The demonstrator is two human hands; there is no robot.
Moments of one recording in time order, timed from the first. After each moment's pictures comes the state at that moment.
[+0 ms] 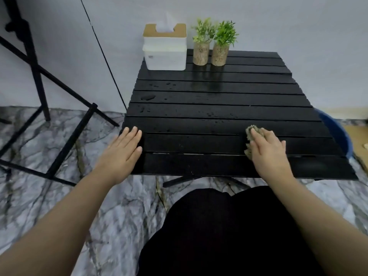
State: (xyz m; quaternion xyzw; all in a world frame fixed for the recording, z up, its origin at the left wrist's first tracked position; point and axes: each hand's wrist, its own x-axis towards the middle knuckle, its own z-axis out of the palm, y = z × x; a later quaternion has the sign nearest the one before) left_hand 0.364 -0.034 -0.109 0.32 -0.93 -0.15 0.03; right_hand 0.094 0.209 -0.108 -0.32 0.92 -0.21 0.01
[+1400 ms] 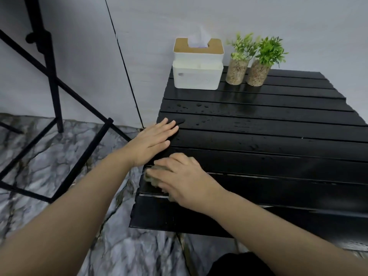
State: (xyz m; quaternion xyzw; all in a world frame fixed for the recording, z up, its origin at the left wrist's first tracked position) left_hand 0.302 -0.179 -0.126 0.13 -0.96 -0.23 0.06; right_hand 0.222 0.009 -0.094 -0.76 0.64 -0.12 0.05
